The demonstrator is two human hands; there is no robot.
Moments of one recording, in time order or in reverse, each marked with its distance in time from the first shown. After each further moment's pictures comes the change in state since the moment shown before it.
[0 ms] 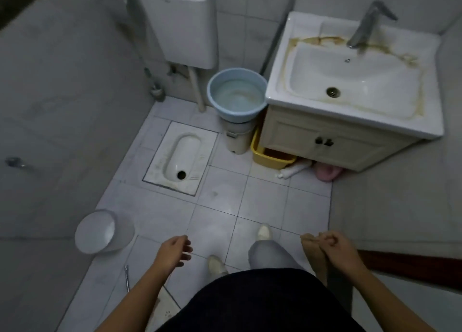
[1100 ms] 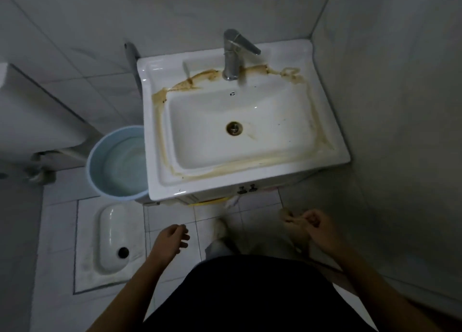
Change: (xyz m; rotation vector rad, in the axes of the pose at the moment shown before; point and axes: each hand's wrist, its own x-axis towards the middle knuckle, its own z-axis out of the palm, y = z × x) left_hand 0.157 0.387 0.239 0.439 -0.268 0.223; right_hand 0.205 -0.093 -0.207 0.311 0.242 0.120
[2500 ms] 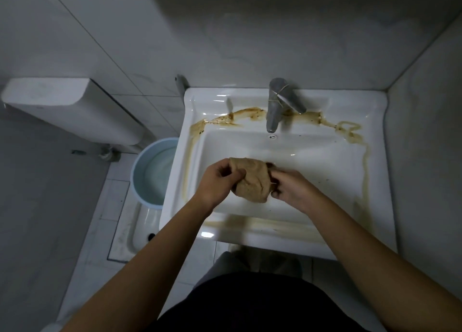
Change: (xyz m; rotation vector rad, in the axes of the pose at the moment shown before) left_hand 0.036 0.291 0.031 -0.301 0.149 0.381; right_hand 0.209 -0.256 0.029 0.463 -0.710 0.135
